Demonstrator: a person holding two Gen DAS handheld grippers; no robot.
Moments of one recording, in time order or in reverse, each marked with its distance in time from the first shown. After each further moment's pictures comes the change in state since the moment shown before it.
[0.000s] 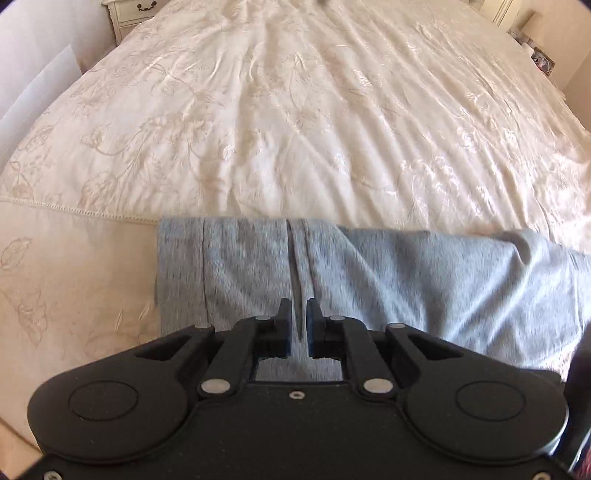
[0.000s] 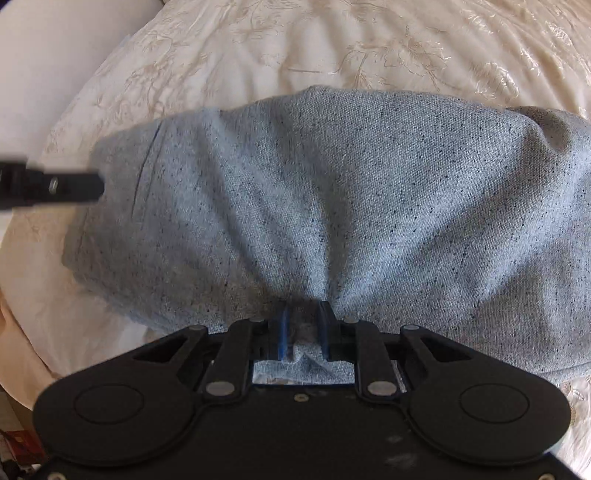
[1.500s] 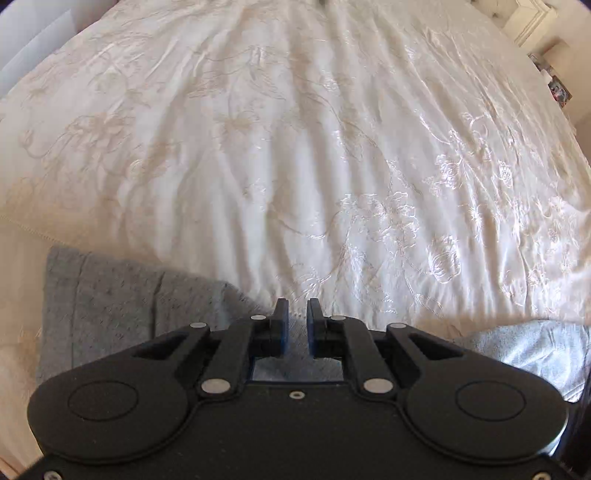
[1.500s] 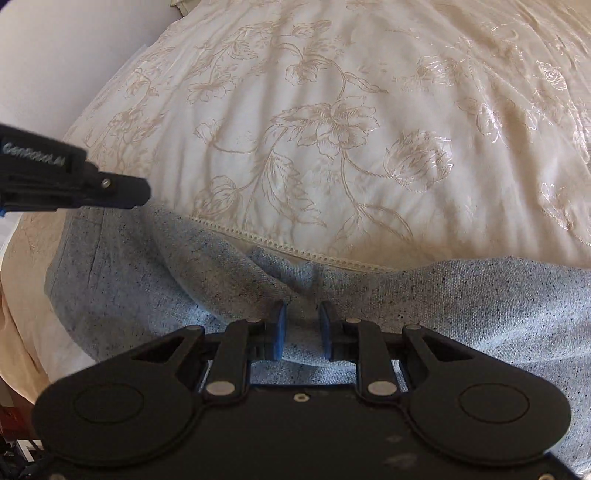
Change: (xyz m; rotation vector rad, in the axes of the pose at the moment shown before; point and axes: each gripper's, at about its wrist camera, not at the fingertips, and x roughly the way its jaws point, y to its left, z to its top) left arm 0.046 -0.076 0.055 -0.126 0.055 -0.043; right arm -0.035 -0.112 0.074 -0.075 -0.022 0.061
